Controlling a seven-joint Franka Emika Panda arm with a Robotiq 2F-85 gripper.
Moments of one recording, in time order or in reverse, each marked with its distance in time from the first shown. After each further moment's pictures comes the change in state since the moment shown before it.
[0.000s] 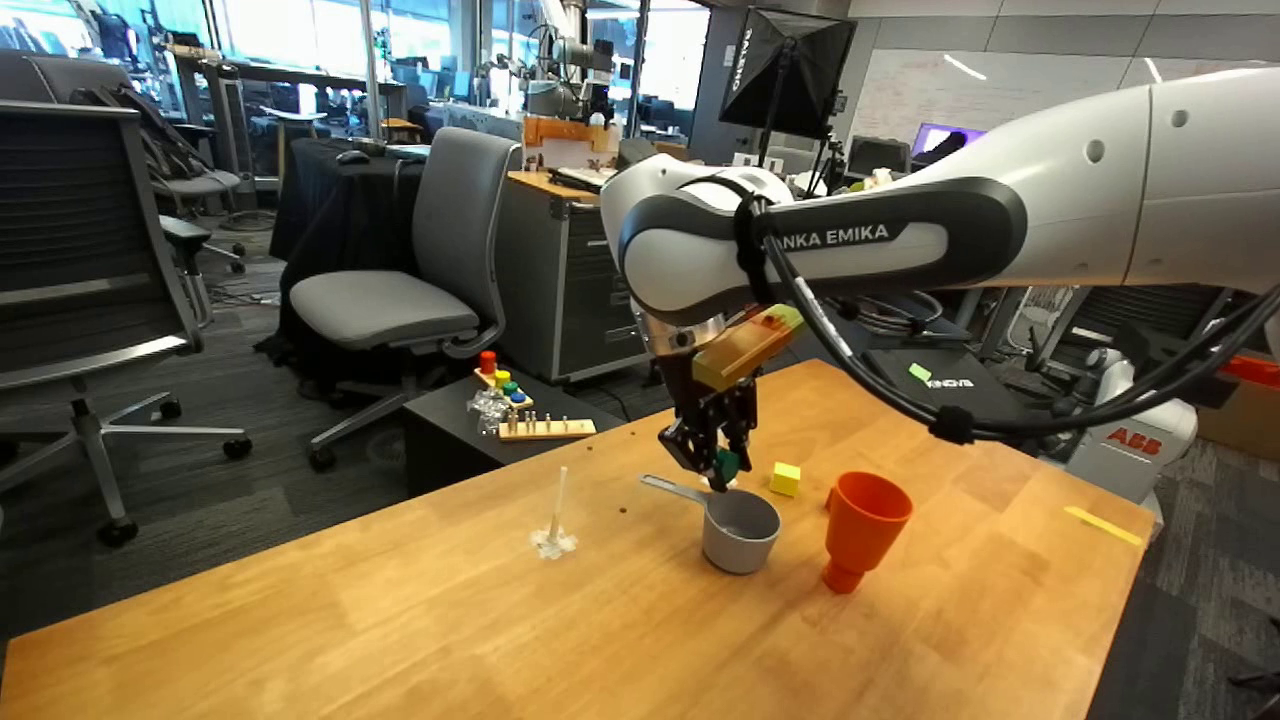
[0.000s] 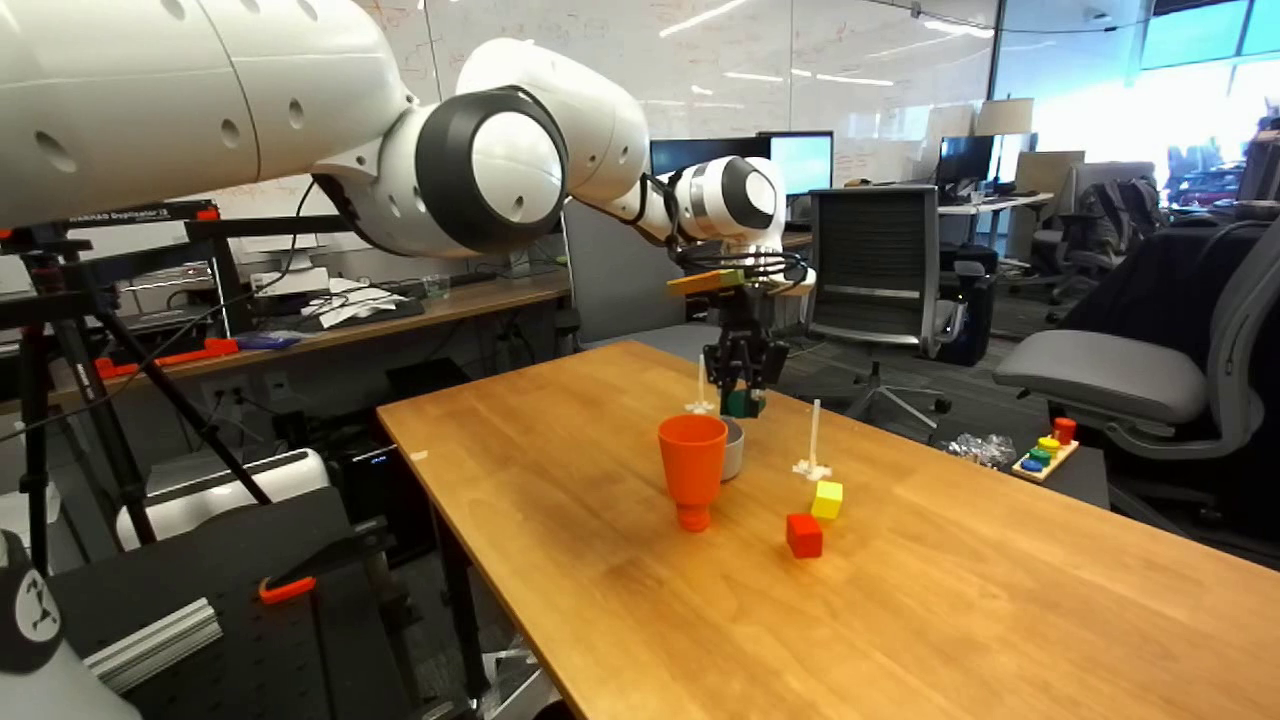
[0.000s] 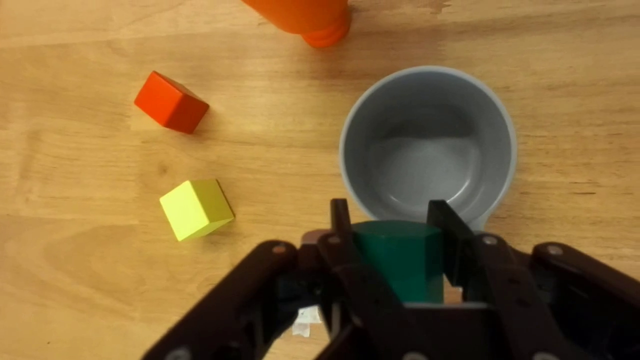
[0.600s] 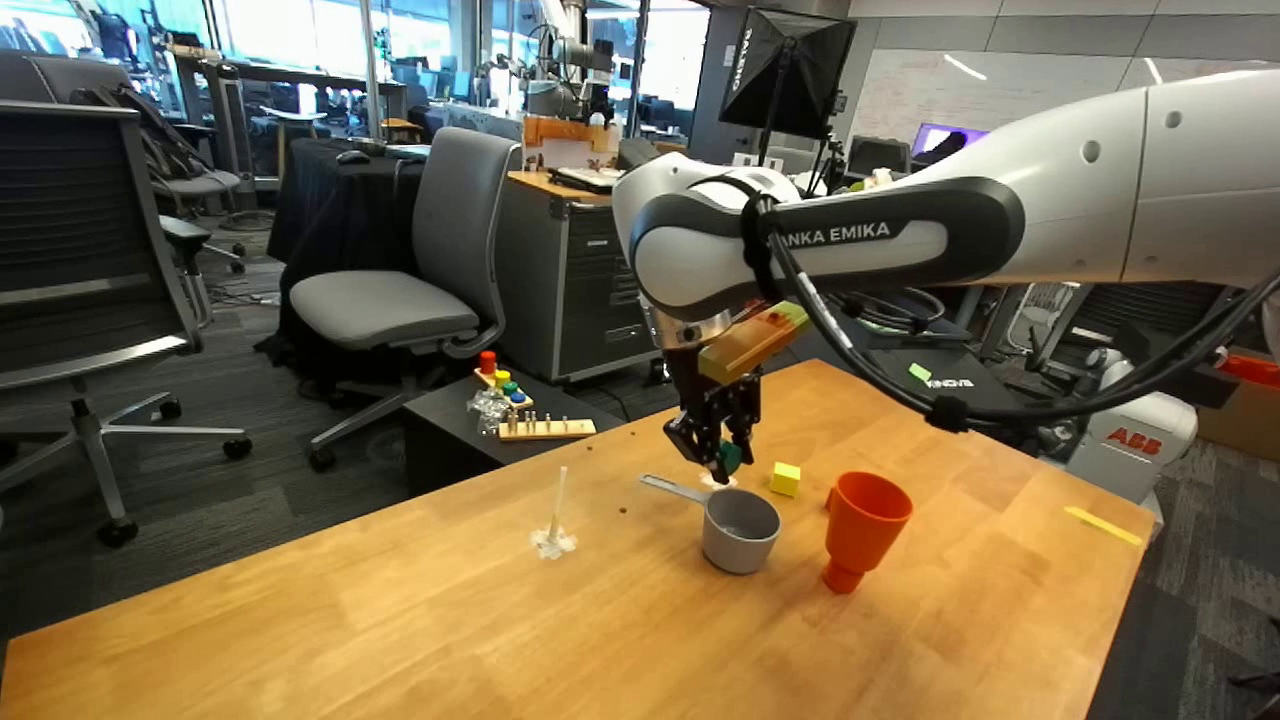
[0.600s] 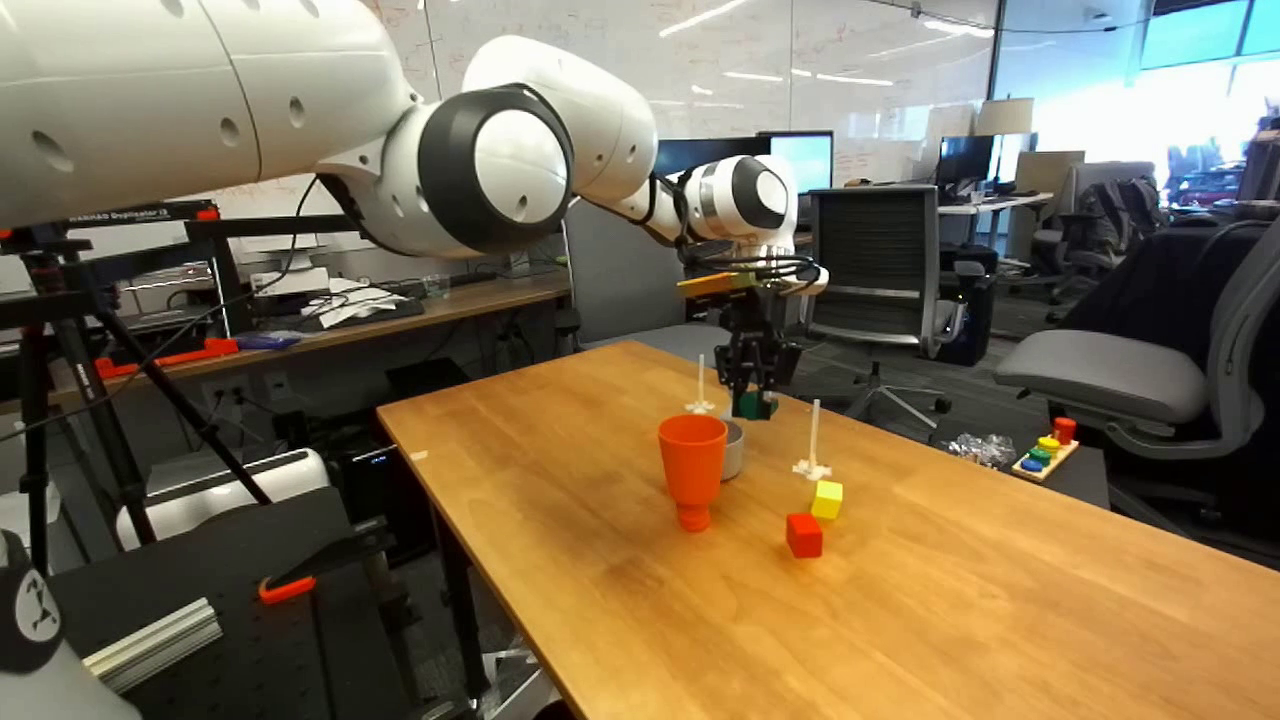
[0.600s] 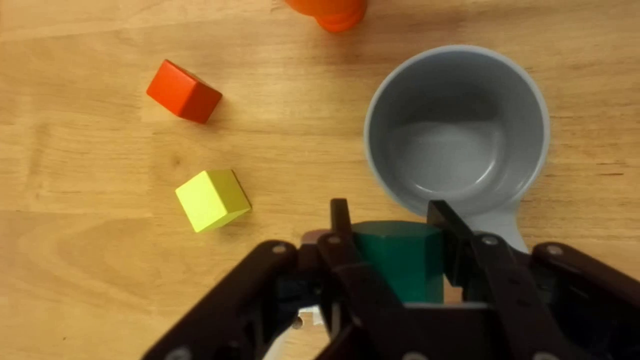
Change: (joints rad) arm -0.021 0.000 -0.001 -0.001 -0.002 0.023 -0.001
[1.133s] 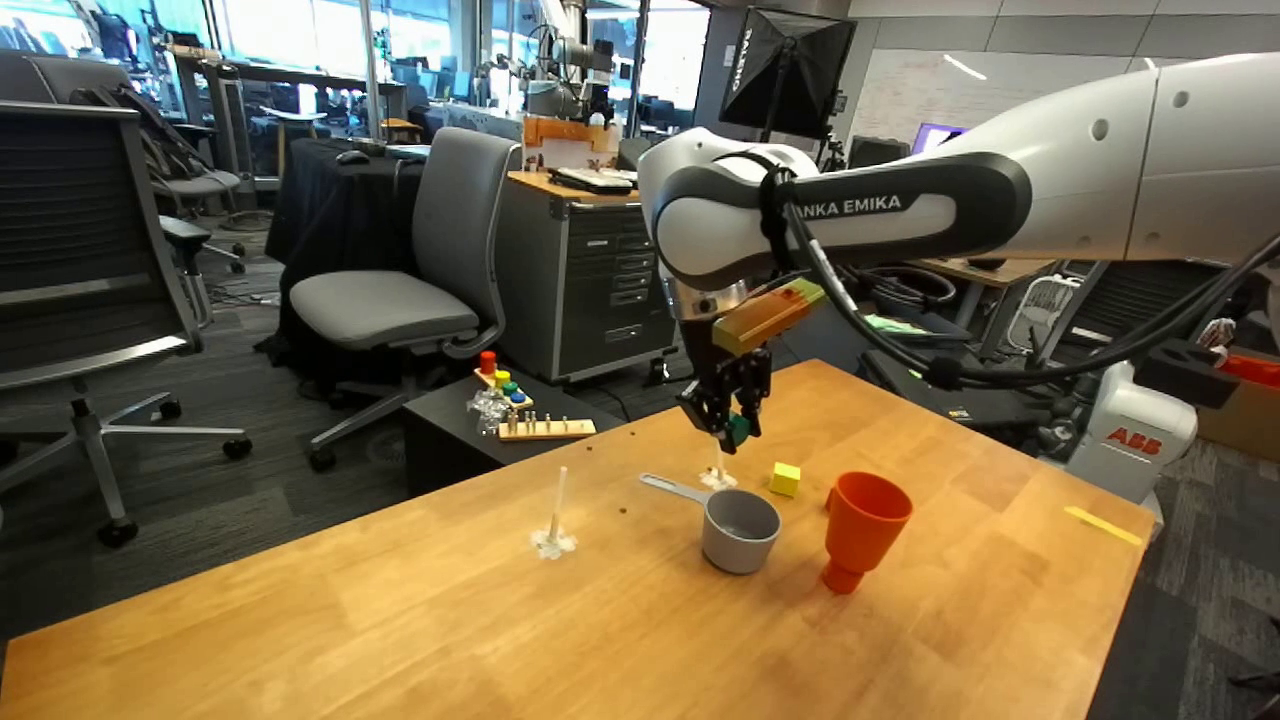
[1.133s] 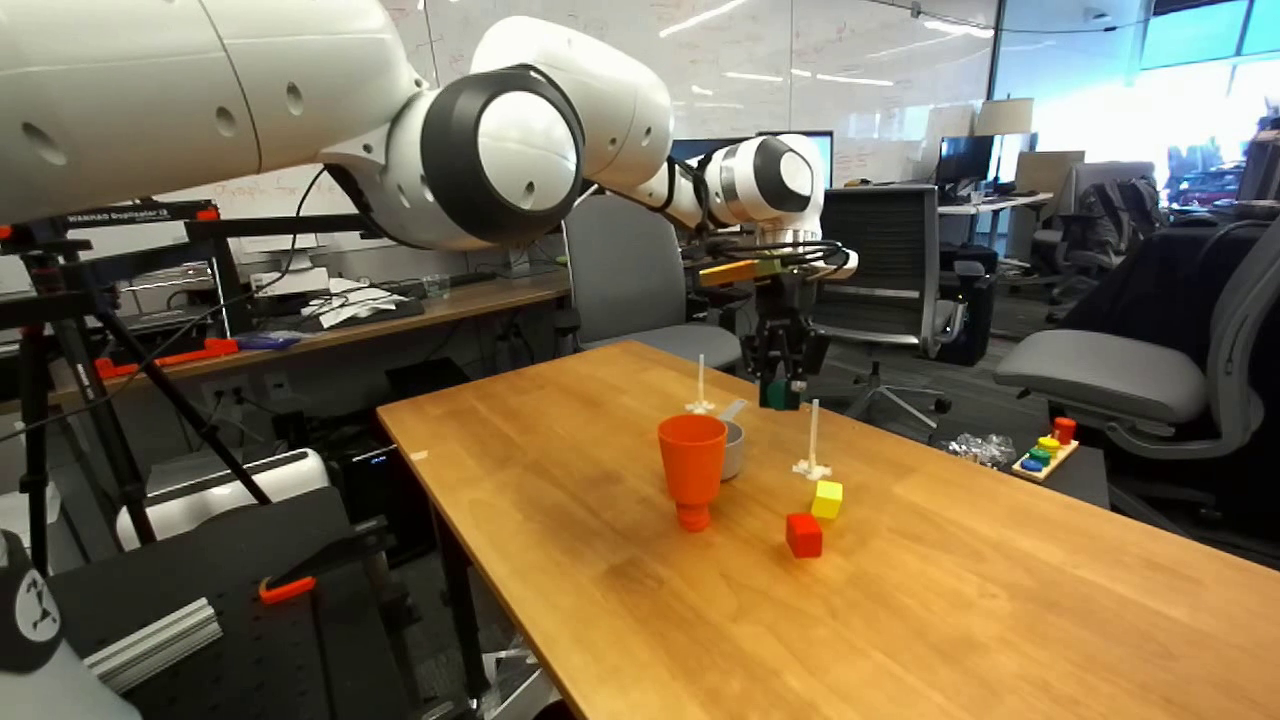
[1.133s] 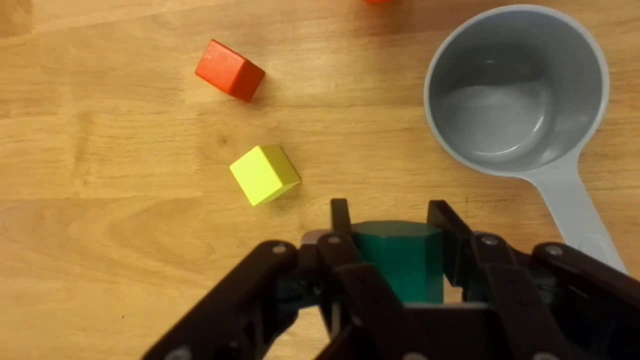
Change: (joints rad) arm -0.043 -0.022 -0.010 0.008 -0.001 0.019 0.000
